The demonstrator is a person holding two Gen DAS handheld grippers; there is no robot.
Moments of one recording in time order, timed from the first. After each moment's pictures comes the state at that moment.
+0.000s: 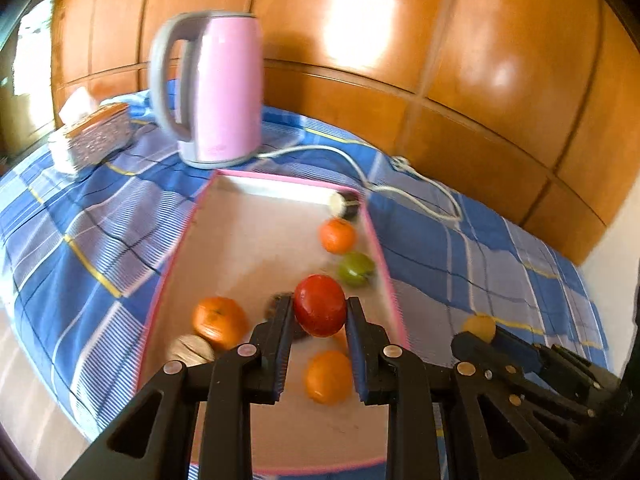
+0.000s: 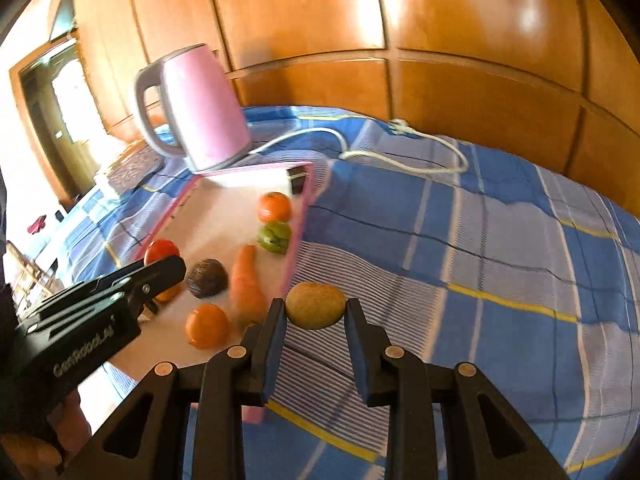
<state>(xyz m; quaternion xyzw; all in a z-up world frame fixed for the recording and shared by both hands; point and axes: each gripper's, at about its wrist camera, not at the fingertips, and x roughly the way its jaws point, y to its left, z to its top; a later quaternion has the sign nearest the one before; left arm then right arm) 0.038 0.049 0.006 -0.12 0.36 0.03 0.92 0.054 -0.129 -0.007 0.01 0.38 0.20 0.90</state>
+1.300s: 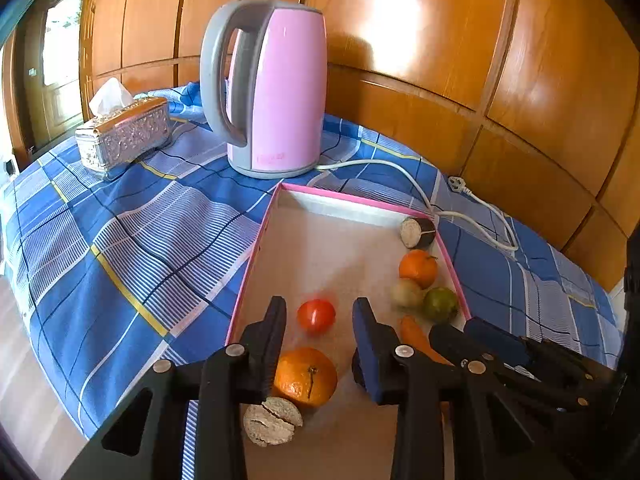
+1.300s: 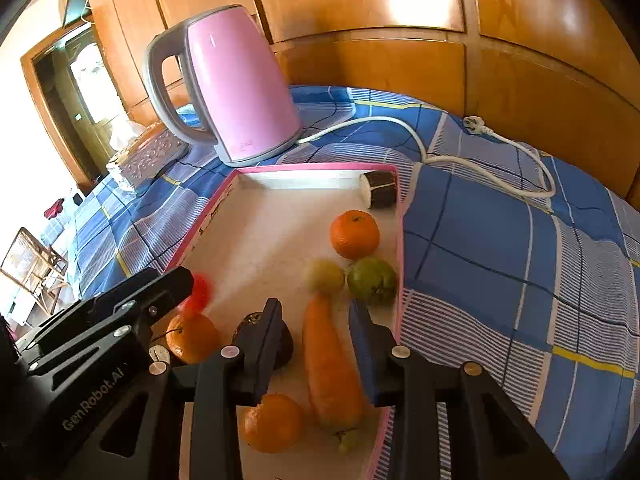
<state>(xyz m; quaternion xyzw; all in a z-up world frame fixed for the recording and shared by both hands) 0.065 0.098 -0.006 -0.12 0.36 0.08 0.92 0.109 -0.048 -0.021 0.00 0.41 0.24 0.88</state>
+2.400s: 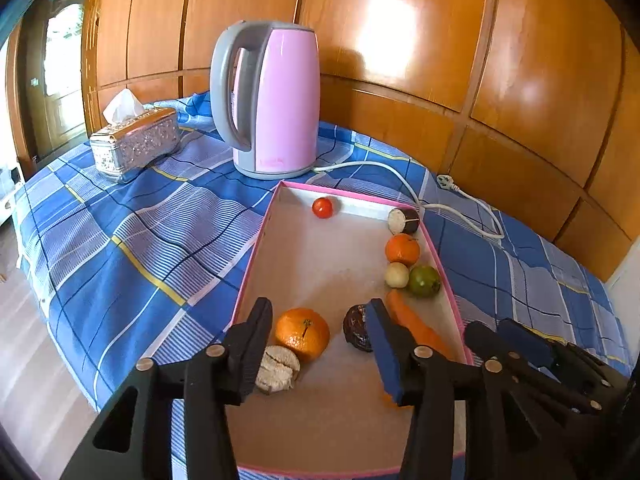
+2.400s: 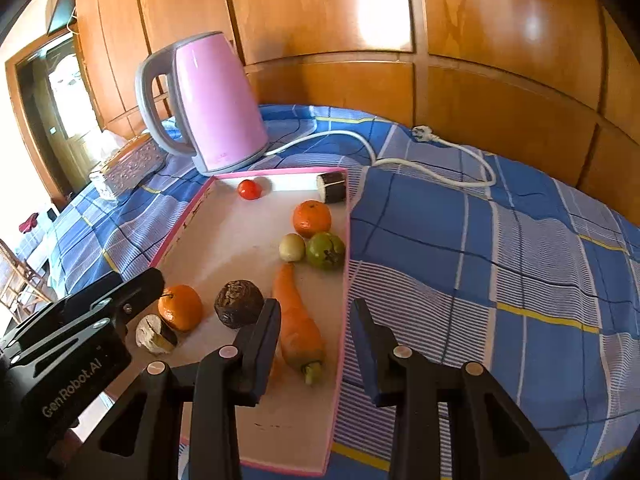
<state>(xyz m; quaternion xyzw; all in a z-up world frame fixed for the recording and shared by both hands) 0.020 0.080 0.005 -0.10 0.34 0.09 0.93 0.061 -0.077 -0.008 0.00 0.38 0.17 0.91</state>
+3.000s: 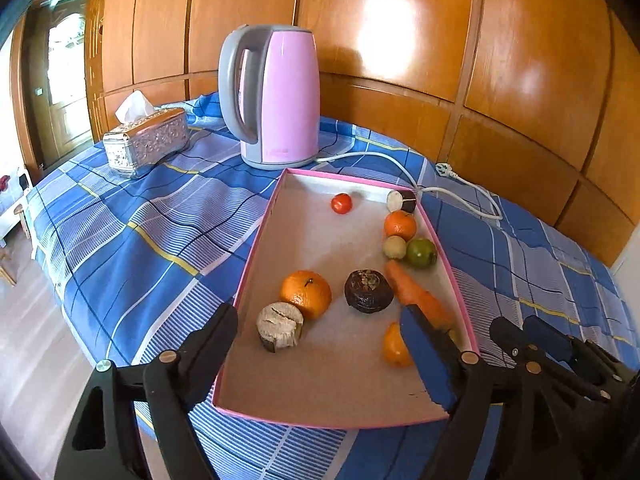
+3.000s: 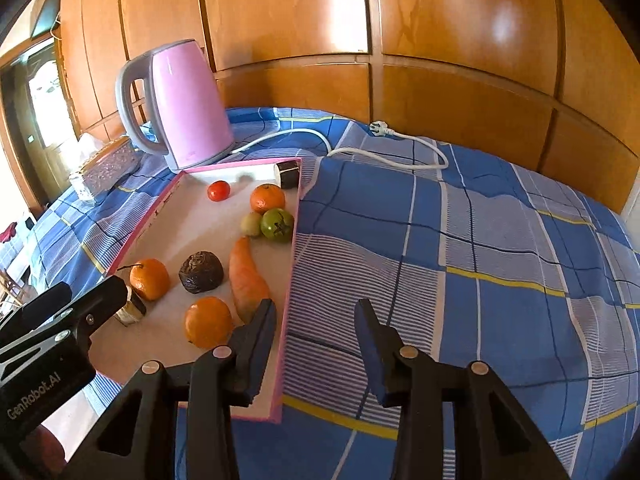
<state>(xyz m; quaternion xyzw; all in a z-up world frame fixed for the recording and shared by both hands) -0.010 0.066 0.000 -0.09 0.34 0.10 0.93 0.031 -0.106 -0.019 0.00 0.37 0.12 0.92</state>
